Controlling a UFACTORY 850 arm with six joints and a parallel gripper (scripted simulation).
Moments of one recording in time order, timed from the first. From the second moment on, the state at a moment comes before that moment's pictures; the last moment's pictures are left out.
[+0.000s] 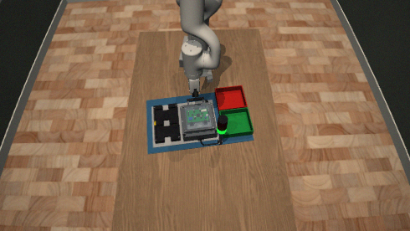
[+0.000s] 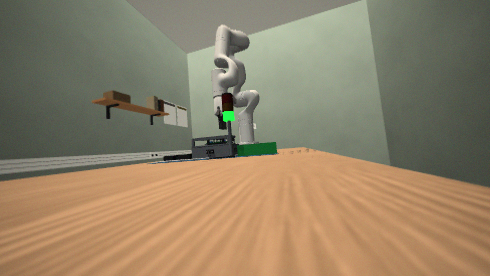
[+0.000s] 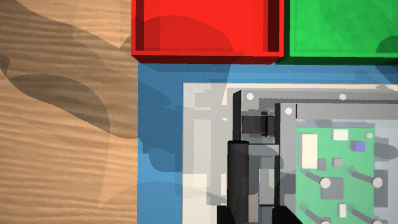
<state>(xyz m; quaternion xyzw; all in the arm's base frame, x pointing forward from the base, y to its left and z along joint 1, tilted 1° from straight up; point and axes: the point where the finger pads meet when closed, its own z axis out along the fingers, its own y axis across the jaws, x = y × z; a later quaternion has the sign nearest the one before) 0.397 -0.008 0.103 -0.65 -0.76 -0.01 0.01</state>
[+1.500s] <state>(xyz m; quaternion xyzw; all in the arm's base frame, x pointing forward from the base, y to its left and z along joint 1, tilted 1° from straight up) 0.397 -0.008 0.077 -0.65 -0.76 -0.01 0.01</state>
